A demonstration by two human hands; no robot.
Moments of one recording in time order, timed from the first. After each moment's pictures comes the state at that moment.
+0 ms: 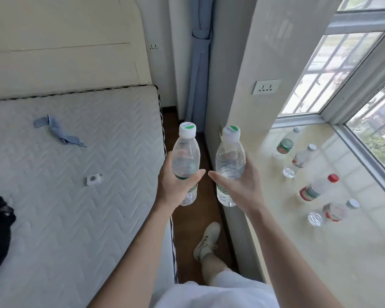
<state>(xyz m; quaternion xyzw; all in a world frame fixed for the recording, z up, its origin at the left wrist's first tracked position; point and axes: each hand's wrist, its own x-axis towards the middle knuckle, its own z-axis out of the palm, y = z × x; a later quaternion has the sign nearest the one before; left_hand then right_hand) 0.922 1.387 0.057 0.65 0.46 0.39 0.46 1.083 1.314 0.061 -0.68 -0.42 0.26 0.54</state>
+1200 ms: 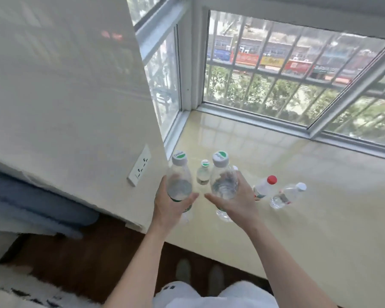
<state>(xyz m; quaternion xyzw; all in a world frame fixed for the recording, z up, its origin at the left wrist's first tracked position) 1.339 1.683 0.008 0.79 0.14 0.01 0.60 1.361 1.493 0.018 -0.83 0.04 0.05 0.55</state>
